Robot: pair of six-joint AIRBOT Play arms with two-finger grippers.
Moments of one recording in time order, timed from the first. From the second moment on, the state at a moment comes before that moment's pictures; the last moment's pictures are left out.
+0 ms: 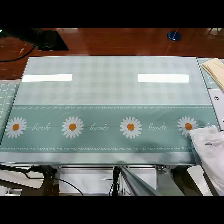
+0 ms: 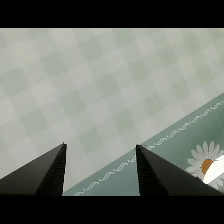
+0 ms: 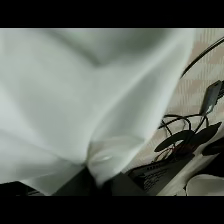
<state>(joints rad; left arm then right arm) 0.00 -1.65 2.02 1.02 -1.49 -1.27 -1.23 -0.89 0.69 -2.09 1.79 1.65</state>
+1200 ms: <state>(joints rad) -0.07 -1.74 2.02 1.16 -1.26 -1.23 -0.68 -1.03 1.00 -1.57 0.39 2.05</state>
